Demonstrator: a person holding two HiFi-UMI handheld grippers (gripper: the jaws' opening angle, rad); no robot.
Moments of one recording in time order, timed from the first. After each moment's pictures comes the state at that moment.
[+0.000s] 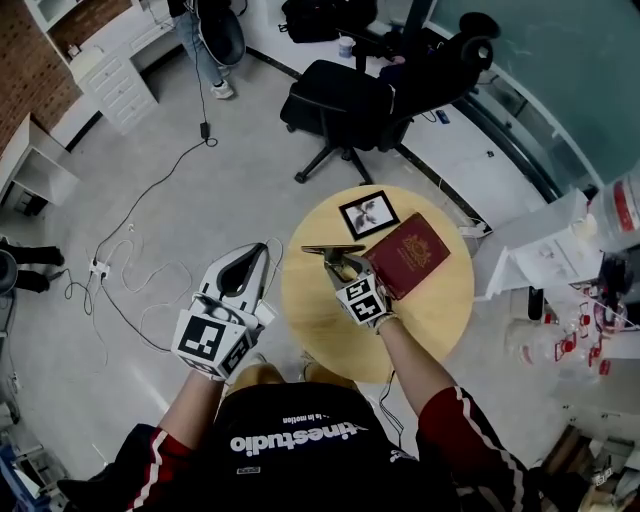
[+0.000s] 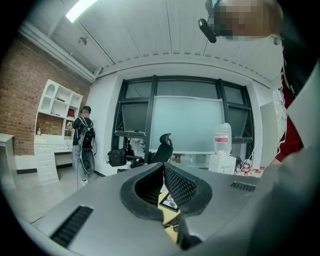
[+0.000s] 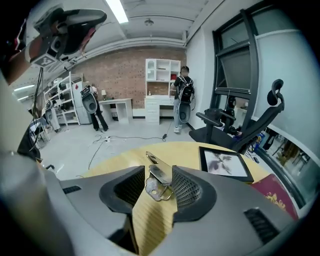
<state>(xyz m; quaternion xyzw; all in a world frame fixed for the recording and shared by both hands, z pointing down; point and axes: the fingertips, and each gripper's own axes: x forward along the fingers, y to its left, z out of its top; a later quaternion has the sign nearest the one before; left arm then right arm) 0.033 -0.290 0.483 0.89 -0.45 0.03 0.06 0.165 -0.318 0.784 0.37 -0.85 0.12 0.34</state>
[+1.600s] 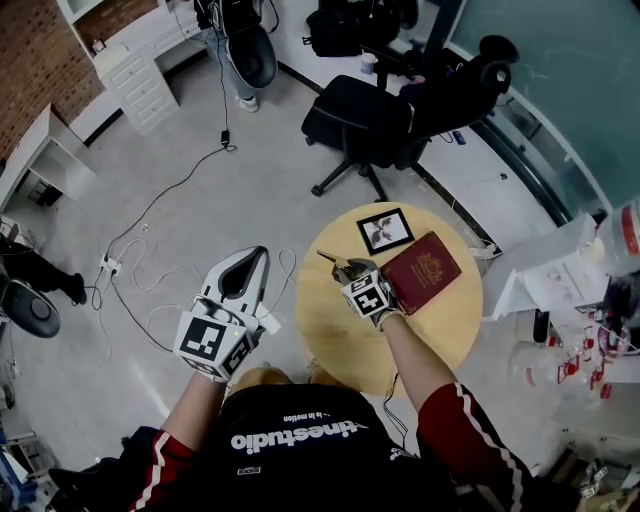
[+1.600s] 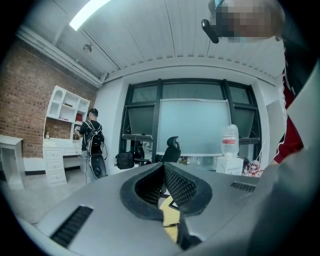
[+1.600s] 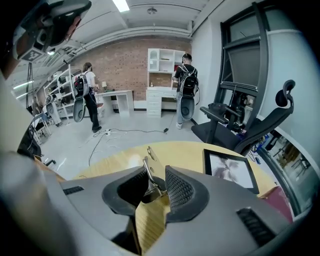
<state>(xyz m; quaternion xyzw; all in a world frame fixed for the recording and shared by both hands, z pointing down) -0.008 -0.292 0.479 0.87 -0.48 0.03 0.04 0.148 -0.349 0.795 0.35 -0.84 0.13 0.39</state>
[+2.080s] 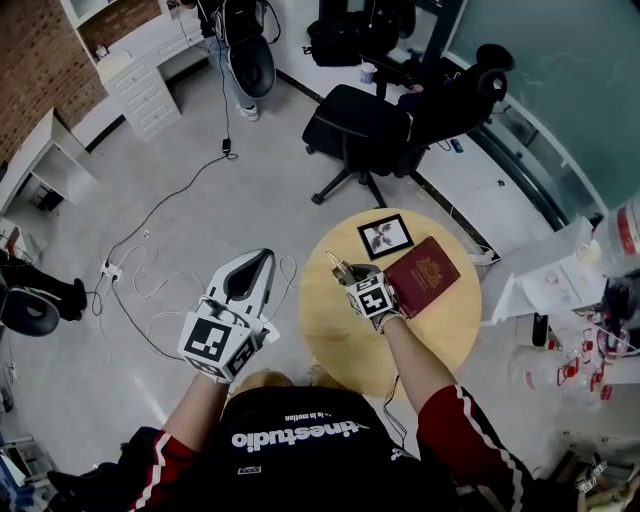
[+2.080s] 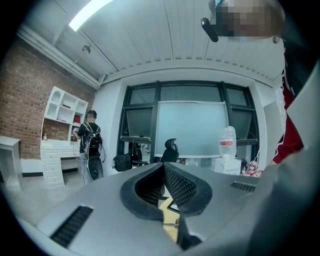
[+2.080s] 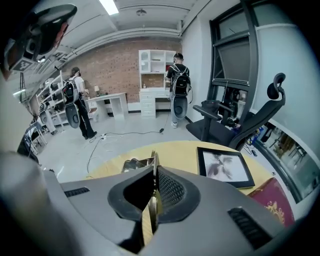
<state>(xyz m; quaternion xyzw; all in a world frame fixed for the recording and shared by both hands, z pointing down) -0.007 -0.286 0.466 0.88 -0.47 0.02 0.03 0.156 -0.351 0.787 0.38 -0.83 0.17 0.37</state>
